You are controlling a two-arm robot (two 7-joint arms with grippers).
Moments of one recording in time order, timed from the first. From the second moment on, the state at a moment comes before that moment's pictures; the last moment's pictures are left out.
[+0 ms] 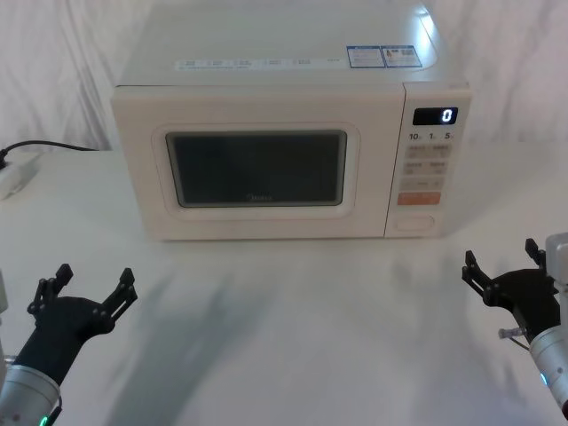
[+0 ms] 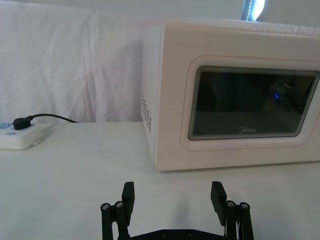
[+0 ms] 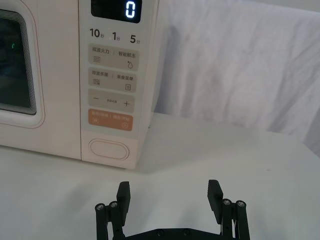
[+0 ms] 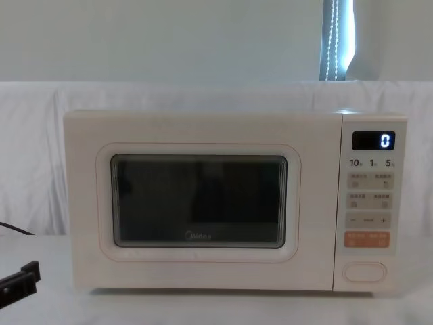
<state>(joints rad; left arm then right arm) 0.12 0.28 0.00 -1.69 -0.34 -0.01 -0.18 0.03 0.10 -0.03 -1.49 -0.04 -0.06 0.07</state>
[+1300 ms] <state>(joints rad) 0.12 0.29 0.00 -1.70 -0.34 -0.01 -0.17 0.03 0.10 -0.03 -1.49 -0.04 -0.06 0.07</state>
